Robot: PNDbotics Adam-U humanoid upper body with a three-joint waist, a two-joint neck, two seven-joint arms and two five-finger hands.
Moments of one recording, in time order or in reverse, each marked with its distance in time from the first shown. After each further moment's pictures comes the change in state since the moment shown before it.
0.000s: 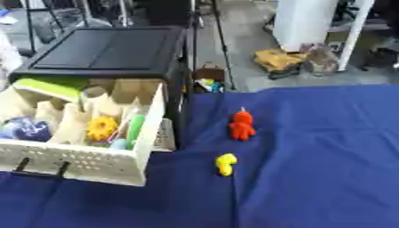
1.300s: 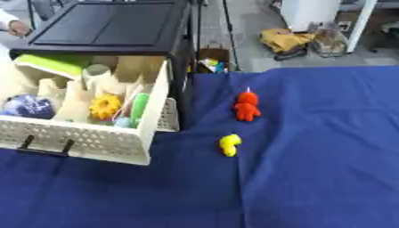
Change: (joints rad) left arm 0.024 0.006 0.003 0.000 -0.170 -0.007 0.092; right arm 0.018 -0.055 0.059 0.000 -0.061 0.102 0.085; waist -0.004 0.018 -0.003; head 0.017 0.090
